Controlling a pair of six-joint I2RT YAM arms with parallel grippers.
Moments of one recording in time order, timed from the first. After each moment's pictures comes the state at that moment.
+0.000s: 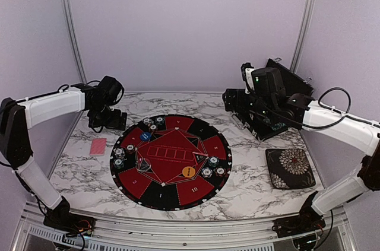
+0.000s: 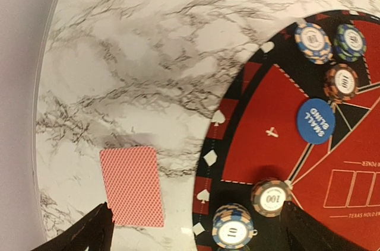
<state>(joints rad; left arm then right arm) -0.43 1.62 1.25 -0.78 -0.31 -0.37 0.71 1.36 1.15 -0.25 0.38 0.33</state>
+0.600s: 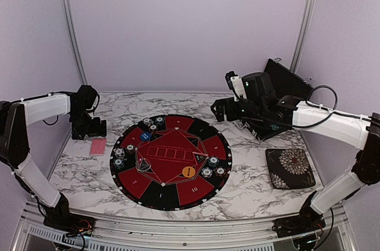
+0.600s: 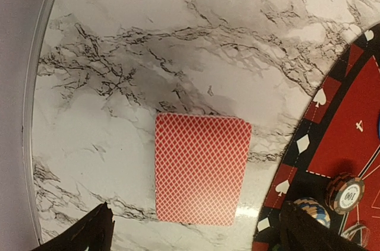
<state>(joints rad) -0.16 1.60 1.11 -0.78 -0.15 -0.35 0.71 1.45 1.15 -0.23 0.18 0.23</state>
